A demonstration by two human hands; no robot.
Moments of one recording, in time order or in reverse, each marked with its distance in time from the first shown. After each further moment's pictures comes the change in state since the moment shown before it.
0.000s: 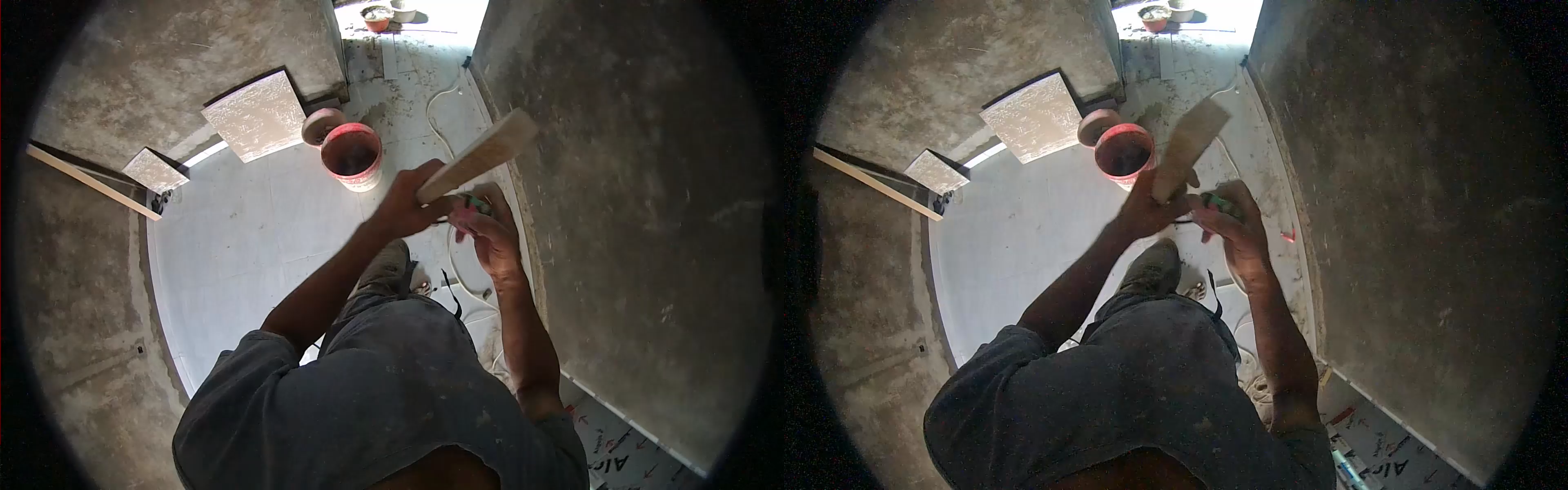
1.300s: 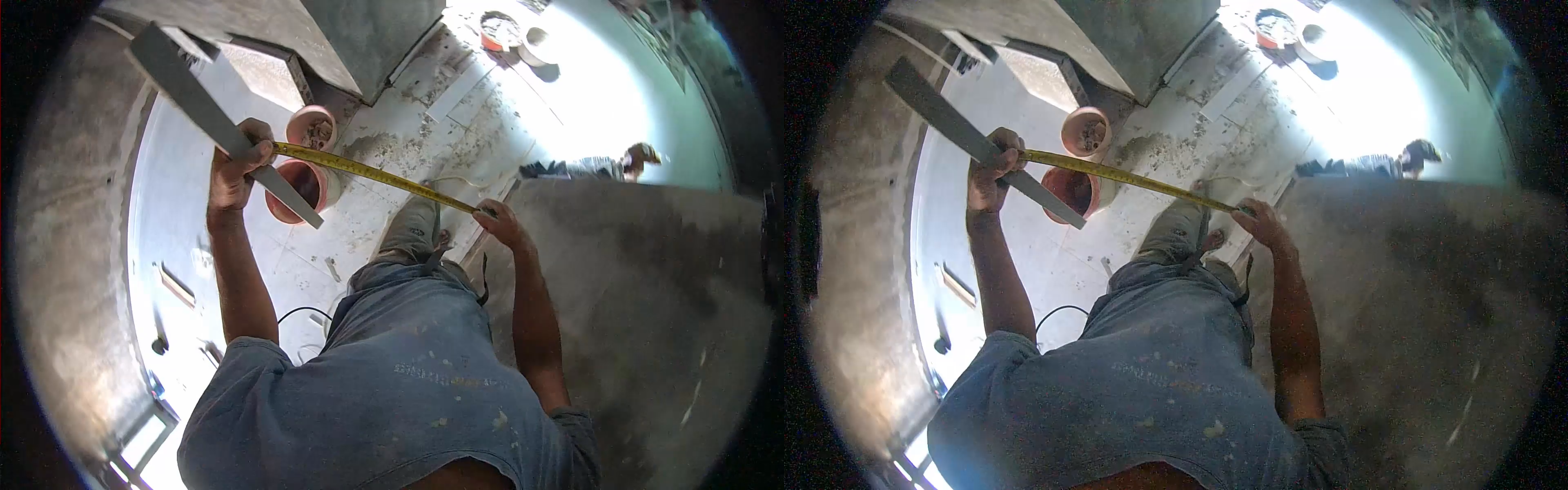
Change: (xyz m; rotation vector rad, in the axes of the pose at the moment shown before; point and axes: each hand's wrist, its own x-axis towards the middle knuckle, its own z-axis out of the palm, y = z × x) left_hand 0.677 -0.202 -0.327 -0.238 1.157 -0.311; right_hand 1.058 -0.063 -0.444 -1.049 -0.910 0.241
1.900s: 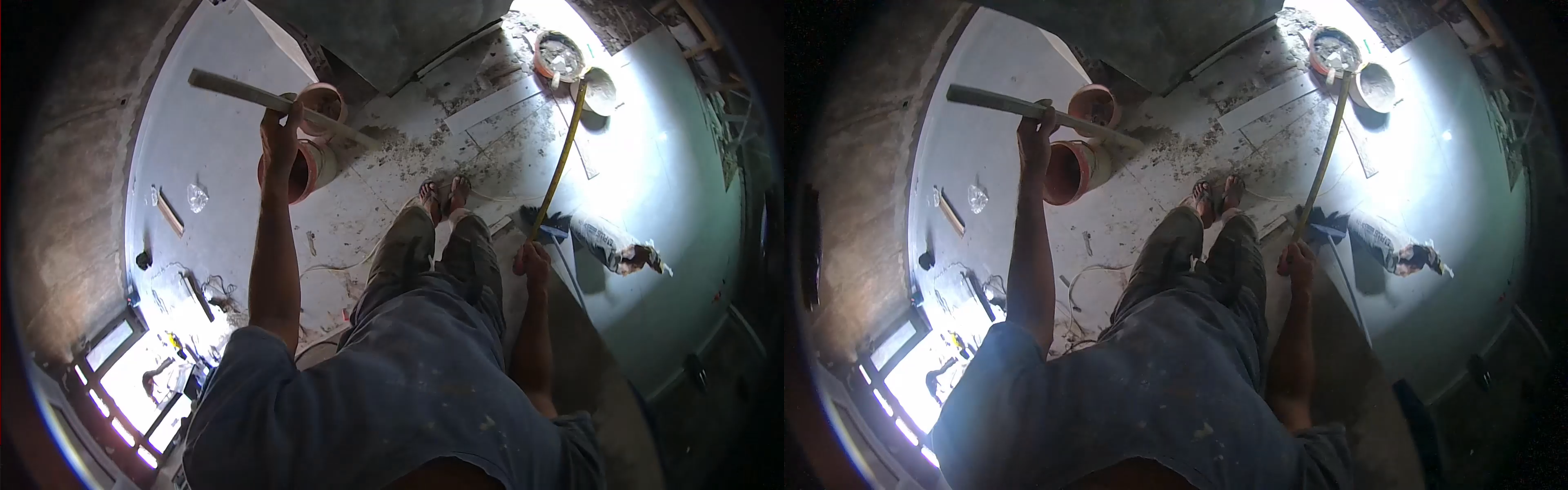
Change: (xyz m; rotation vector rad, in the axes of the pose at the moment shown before) left_hand 0.240 -0.177 0.027 0.629 0.635 -0.068; right_hand 0.156 0.113 -0.206 0.392 0.226 0.535
